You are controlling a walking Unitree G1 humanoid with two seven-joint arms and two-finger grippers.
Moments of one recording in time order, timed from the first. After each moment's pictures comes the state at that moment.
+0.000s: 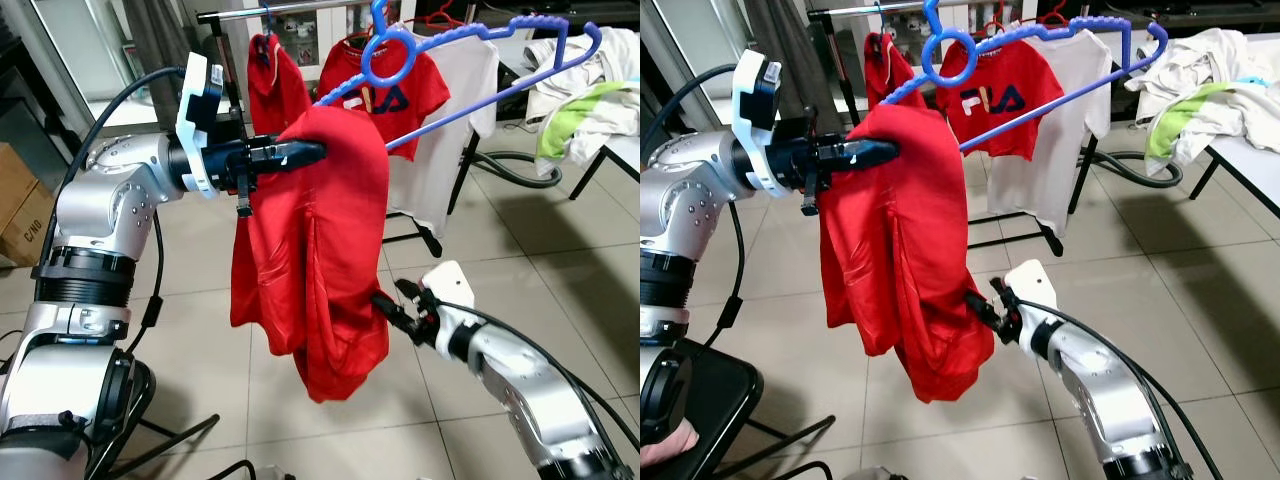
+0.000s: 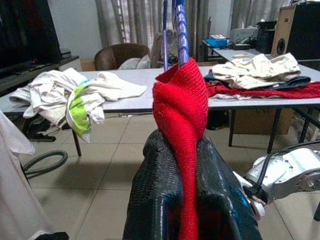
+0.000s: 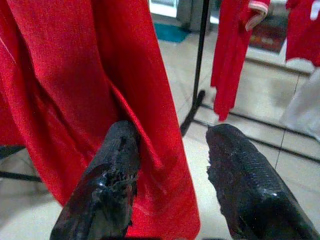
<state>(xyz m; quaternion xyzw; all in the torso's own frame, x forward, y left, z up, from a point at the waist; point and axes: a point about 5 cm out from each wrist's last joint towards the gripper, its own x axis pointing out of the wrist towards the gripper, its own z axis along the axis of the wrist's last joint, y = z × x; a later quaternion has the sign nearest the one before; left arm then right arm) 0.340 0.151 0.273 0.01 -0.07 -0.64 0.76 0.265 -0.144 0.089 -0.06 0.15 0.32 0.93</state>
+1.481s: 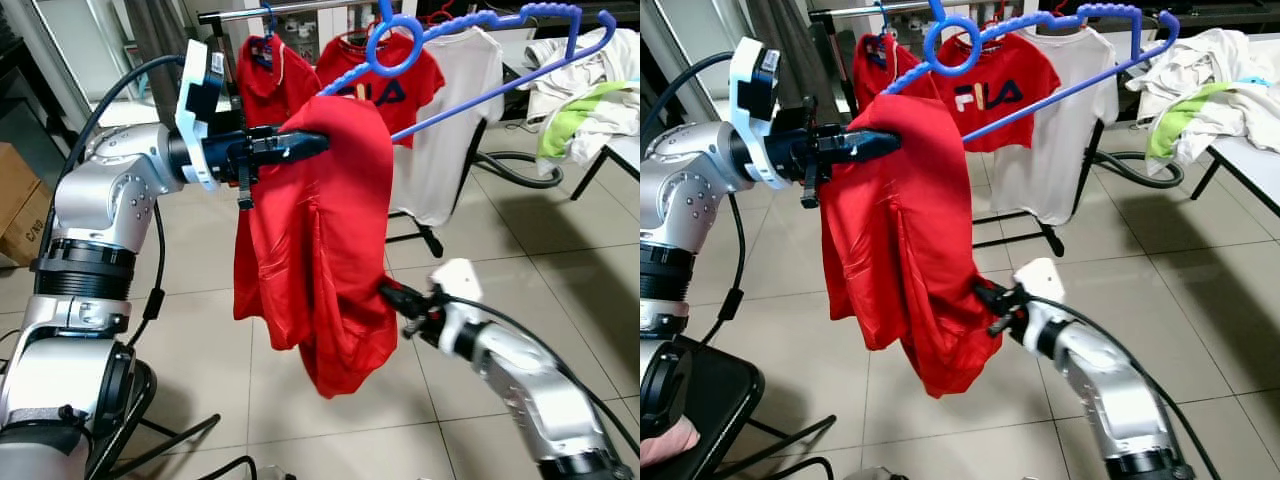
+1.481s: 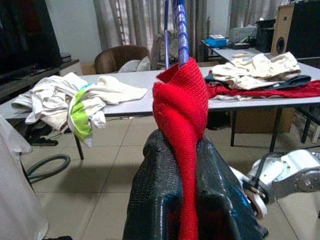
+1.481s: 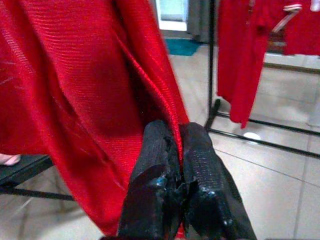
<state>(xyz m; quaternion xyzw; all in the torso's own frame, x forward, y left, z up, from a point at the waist) 0.341 0.150 0.282 0.02 -0.07 -0.64 0.76 0.264 -0.161 0.088 0.01 0.14 0.32 0.94</state>
